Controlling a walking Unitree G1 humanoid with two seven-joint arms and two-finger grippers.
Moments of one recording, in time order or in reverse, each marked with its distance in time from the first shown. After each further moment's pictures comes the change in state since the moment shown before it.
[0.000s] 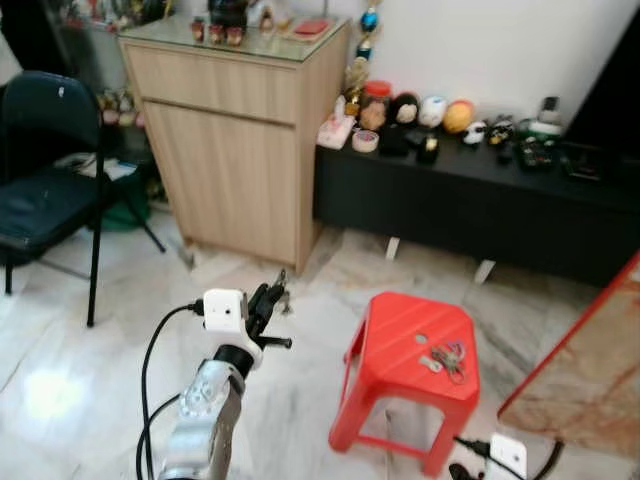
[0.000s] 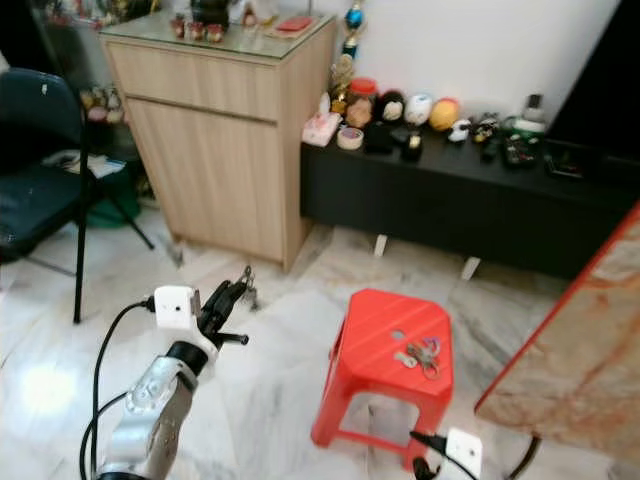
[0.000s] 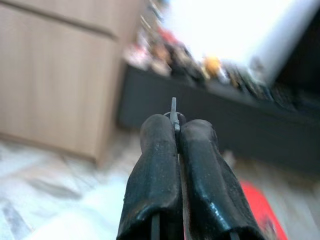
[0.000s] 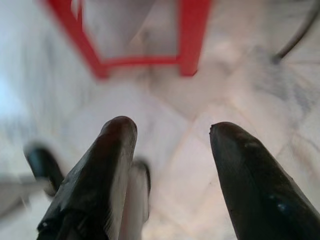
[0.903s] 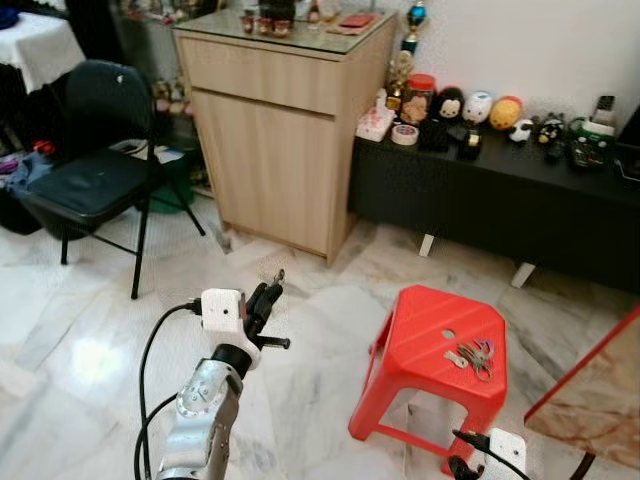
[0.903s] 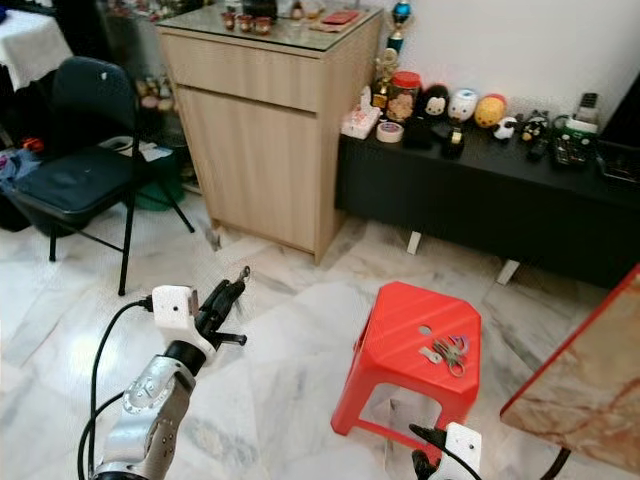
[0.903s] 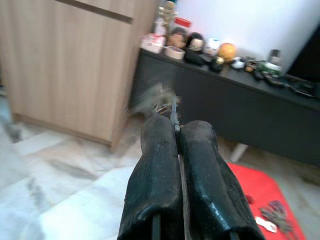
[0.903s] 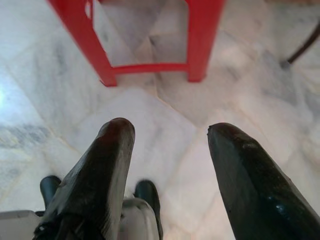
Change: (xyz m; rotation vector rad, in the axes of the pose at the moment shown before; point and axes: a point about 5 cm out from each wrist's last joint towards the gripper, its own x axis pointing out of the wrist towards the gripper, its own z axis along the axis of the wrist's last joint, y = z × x) left arm -0.011 0.007 -0.014 -0.019 0.052 0.026; right arm 0.003 0.007 0.022 -0.003 -0.061 0.019
